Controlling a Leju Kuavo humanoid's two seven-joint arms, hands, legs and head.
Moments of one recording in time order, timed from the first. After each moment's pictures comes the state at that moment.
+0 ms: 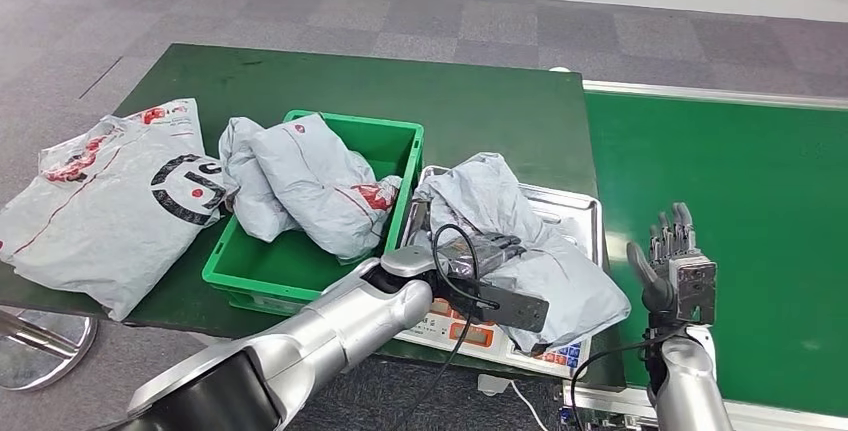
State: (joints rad) left arm -0.84 -0.34 -0.93 -0.41 -0.62 -0.27 -0.02; right arm -0.34 -0.05 -0.22 -0.85 0.07 -0.10 -0.70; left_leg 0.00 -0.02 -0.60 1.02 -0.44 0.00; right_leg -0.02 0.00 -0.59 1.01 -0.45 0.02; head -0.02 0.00
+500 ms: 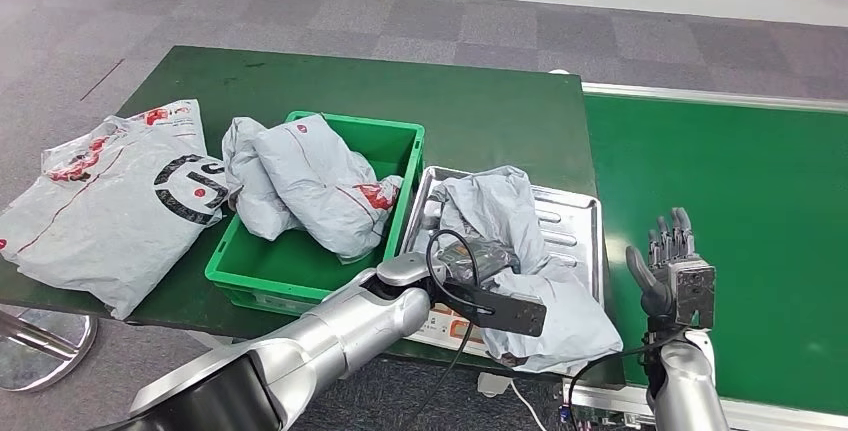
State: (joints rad) left arm -0.84 -0.34 -0.95 -0.38 -0.54 -0.11 -0.13; right arm -0.33 -0.03 -0.25 -0.86 0.10 -0.09 -0.70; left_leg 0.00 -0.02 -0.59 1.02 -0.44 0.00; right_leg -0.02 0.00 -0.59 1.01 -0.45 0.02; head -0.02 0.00
